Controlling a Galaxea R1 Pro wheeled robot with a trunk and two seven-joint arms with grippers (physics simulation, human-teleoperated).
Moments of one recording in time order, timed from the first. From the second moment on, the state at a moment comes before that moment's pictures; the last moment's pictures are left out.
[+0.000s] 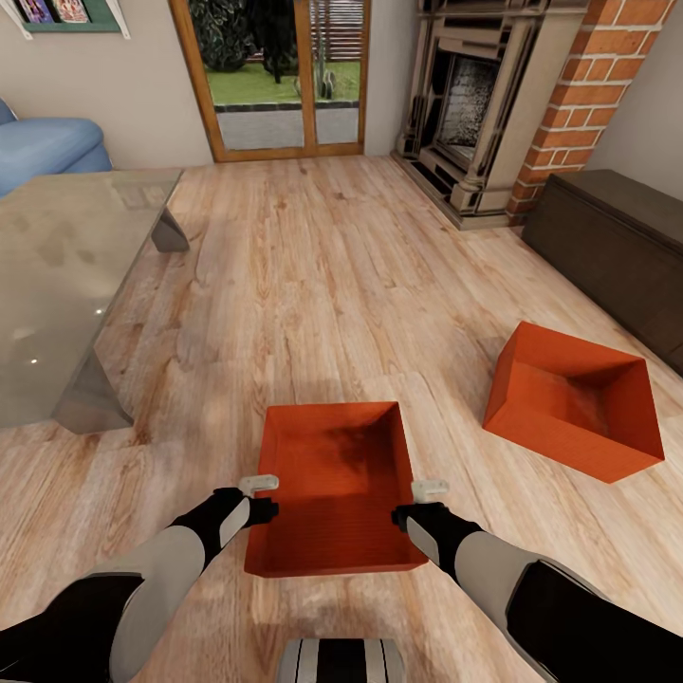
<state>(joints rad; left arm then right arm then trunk) -0.92 -0.06 0.03 -0.15 0.09 0.37 0.10 -0.93 0.14 0.88 -0.05 -0.83 0.20 -0.28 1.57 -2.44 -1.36</state>
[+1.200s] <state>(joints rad) -0.92 -0.06 0.03 -0.14 0.18 0.38 0.10 -0.93 0.14 0.88 -0.05 -0.83 0.20 -0.28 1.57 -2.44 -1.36</state>
